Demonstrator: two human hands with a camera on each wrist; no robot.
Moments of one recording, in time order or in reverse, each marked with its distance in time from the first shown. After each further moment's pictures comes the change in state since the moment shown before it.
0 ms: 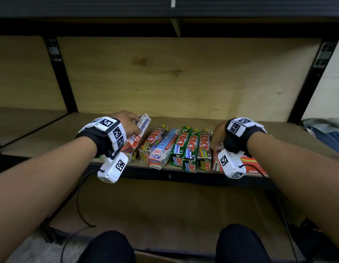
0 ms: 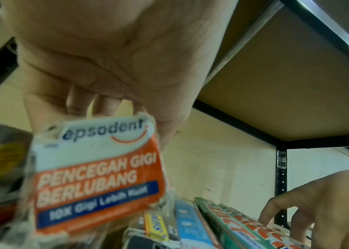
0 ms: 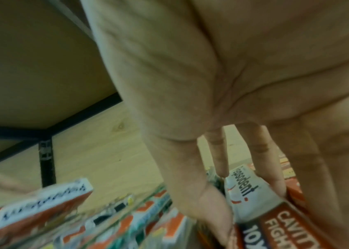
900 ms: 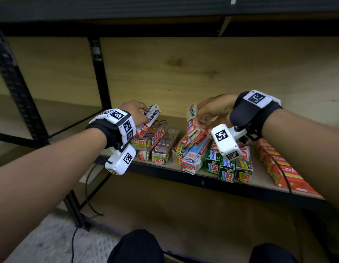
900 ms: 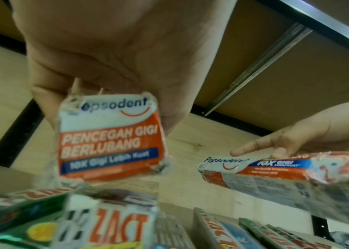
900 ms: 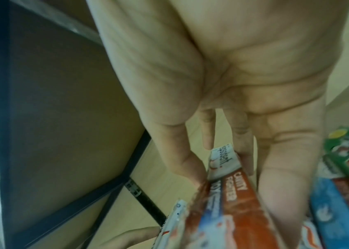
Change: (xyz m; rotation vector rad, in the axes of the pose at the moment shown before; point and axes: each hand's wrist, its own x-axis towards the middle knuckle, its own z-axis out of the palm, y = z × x) left_hand 0.007 -0.064 -0.044 0.001 0.200 -0.039; right_hand -0.159 -0.184 -0.060 0.700 -0.032 -0.348
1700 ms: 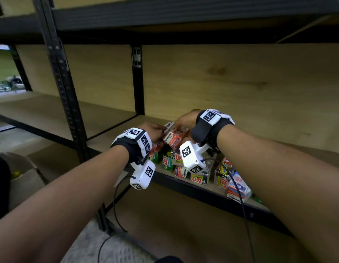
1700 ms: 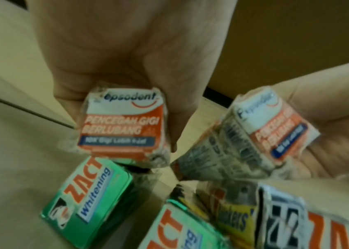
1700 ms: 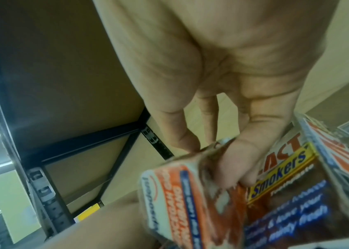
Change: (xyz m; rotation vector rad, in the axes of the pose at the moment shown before) left_hand 0.027 -0.095 0.019 -0.326 -0.021 -0.168; right_hand 0.069 -0.116 0.127 0.169 -0.100 -0.198
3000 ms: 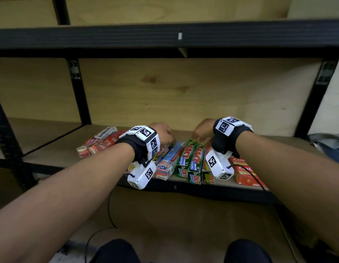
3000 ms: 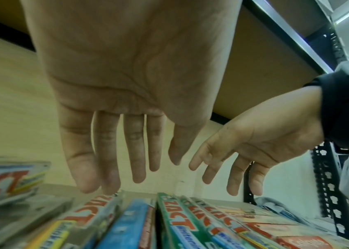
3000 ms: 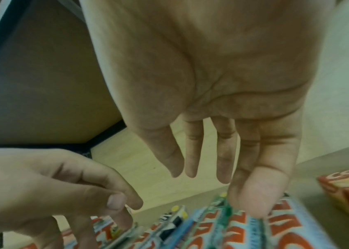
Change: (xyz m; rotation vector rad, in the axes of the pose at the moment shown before) left_hand -0.114 0.198 0.093 0.380 -0.340 0.371; right_hand -0.156 0.133 -0.167 -0.361 0.383 0.176
